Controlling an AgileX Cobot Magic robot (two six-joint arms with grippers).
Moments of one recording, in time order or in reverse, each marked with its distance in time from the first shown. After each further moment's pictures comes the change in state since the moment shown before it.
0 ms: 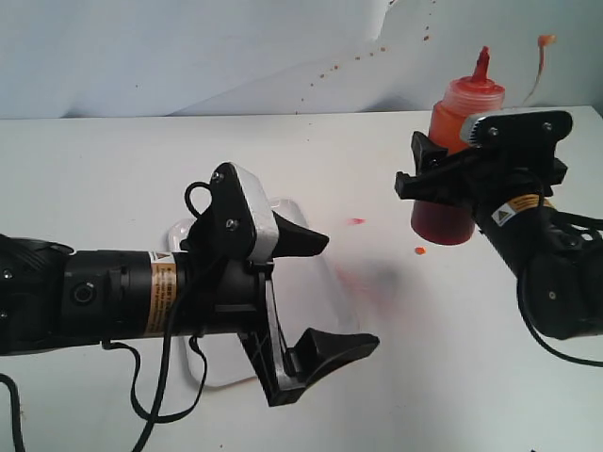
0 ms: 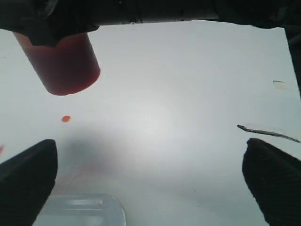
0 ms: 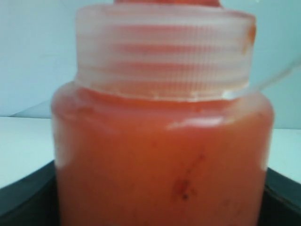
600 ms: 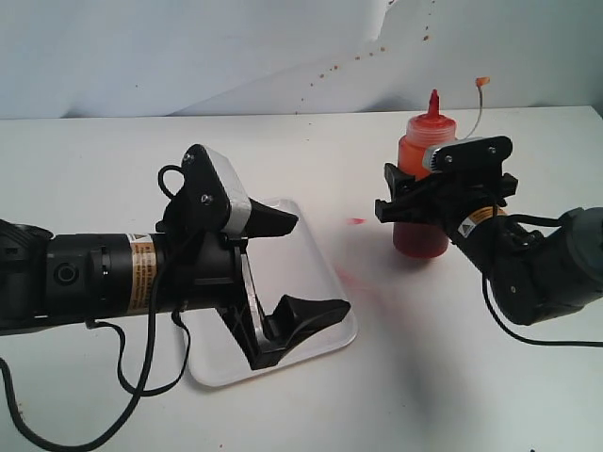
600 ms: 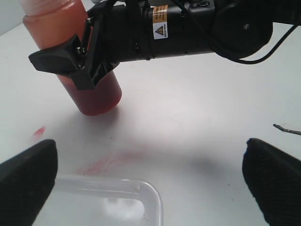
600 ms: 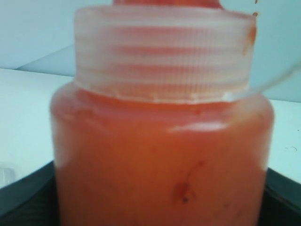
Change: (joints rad) left arm 0.084 0.000 0.000 -0.006 0.012 0.000; right arm -0.077 0.267 -0.154 -0.212 -0.016 0.057
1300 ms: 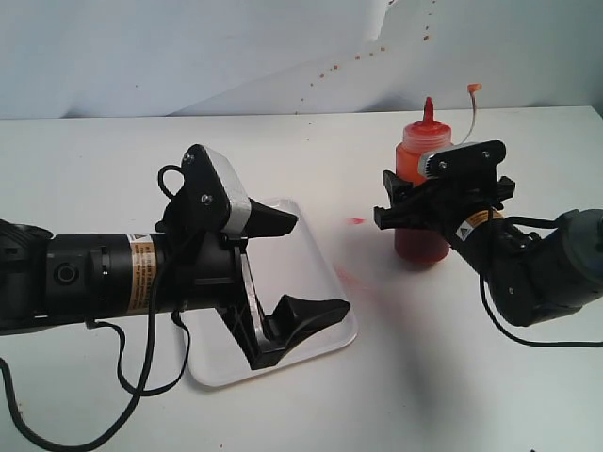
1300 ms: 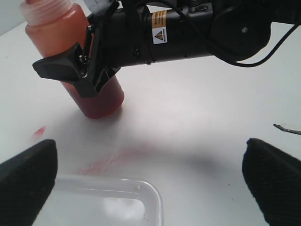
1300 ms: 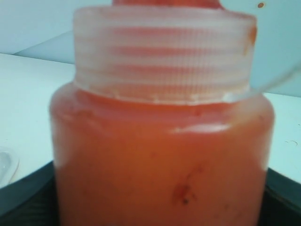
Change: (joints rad) left arm 0.000 0.000 0.000 0.000 0.000 0.000; right arm 0.000 0.016 -0.004 -0.002 0.017 -0.033
